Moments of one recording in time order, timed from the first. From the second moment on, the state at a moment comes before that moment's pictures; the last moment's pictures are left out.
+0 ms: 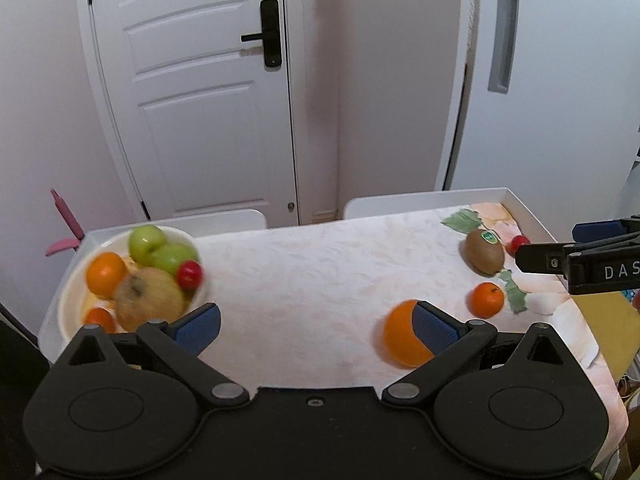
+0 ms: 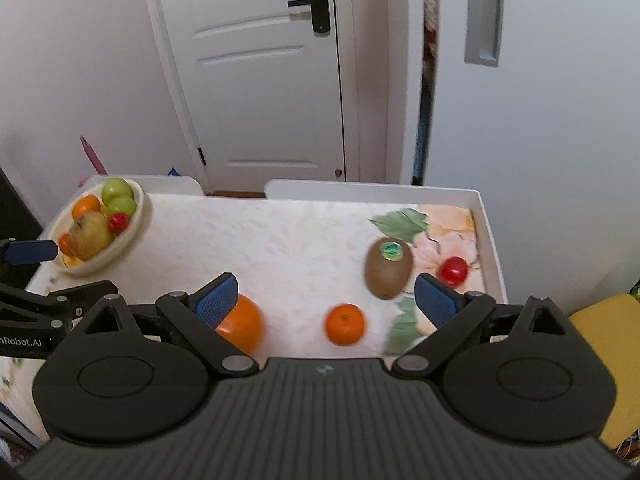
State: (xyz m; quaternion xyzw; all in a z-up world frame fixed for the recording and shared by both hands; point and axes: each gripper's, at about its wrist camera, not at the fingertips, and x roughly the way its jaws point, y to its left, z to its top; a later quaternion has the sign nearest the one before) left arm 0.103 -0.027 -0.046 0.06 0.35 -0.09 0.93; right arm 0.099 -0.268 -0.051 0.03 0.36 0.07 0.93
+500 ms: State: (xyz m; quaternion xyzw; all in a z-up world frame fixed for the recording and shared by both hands) left arm 0.117 -0.085 -0.108 0.06 0.37 -0.07 0.93; right arm 0.122 -0.305 -0.116 0.01 0.38 0.11 0.92
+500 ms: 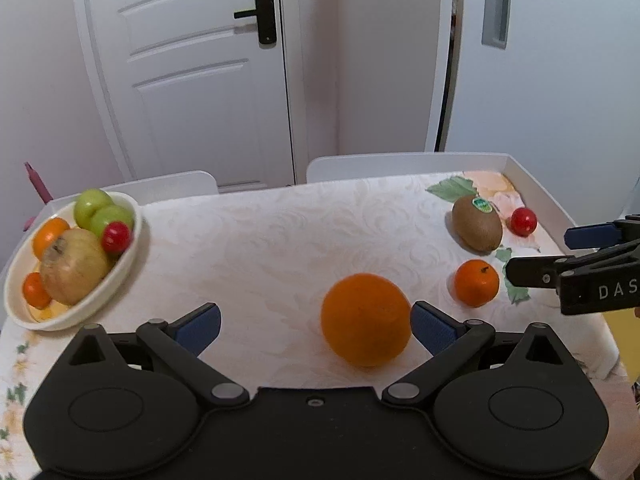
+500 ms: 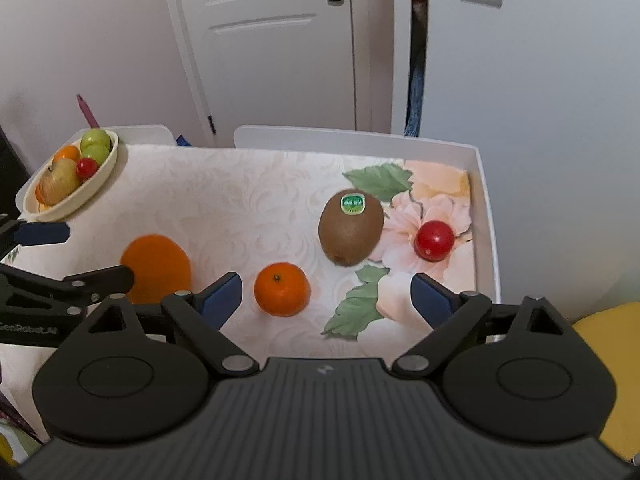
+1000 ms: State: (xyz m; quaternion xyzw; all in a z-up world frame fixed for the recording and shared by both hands) left arm 0.129 -0.118 -0.135 0.08 0.36 -0.10 0.92; right arm 0.135 -0.302 -0.142 0.01 0.39 0.16 0.91
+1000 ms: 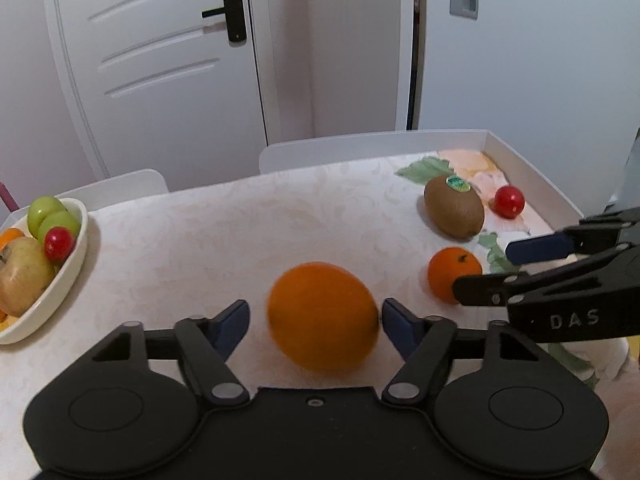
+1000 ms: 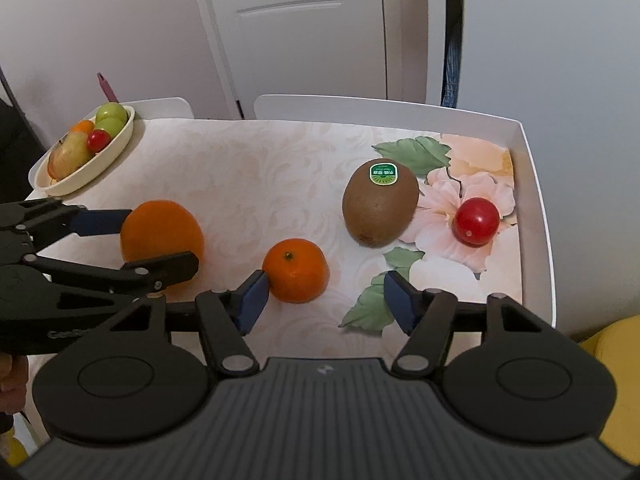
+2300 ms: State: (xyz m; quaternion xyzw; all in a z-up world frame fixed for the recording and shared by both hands) left arm 0.094 -0.014 -0.085 0.02 0.35 -0.01 0.94; right arm 0.145 -0.201 -0.092 -0.02 0.37 0.20 0.91
